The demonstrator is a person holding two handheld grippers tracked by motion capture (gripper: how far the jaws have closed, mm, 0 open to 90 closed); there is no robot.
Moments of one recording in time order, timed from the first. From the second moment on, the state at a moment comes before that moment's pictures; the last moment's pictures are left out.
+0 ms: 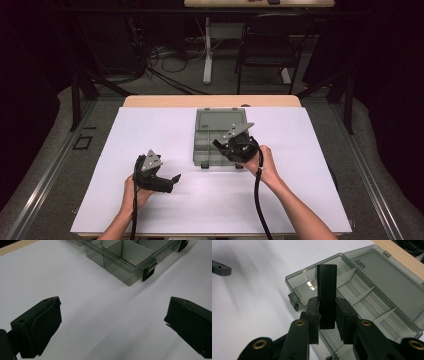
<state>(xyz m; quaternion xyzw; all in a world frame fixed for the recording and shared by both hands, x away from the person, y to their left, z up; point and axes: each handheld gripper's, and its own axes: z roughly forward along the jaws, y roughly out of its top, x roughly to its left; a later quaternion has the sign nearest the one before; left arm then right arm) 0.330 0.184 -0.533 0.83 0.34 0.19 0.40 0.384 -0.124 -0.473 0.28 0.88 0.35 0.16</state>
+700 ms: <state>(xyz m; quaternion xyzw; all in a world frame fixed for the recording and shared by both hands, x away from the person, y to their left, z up) 0.329 0.185 -0.533 0.83 0.34 0.20 0.40 0.398 -0.111 -0.474 0.30 0.88 0.35 0.14</state>
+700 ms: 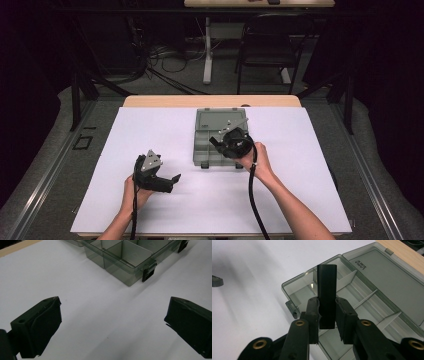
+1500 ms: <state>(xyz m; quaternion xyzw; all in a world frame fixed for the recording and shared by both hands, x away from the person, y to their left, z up) 0.329 0.186 -0.532 0.83 0.34 0.19 0.40 0.407 -0.096 -0.489 0.35 0.87 0.32 0.12</state>
